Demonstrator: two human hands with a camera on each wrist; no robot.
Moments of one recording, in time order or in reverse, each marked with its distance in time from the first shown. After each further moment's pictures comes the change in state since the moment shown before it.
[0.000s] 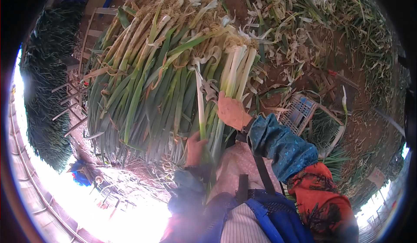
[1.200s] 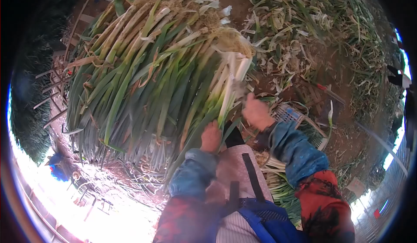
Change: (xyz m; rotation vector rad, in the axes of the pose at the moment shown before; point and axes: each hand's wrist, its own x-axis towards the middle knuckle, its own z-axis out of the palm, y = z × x) left_hand 0.063 -0.036 0.115 0.854 0.074 0.407; right_hand -0.018 0.091 -0.047 -0.172 -0.188 0.142
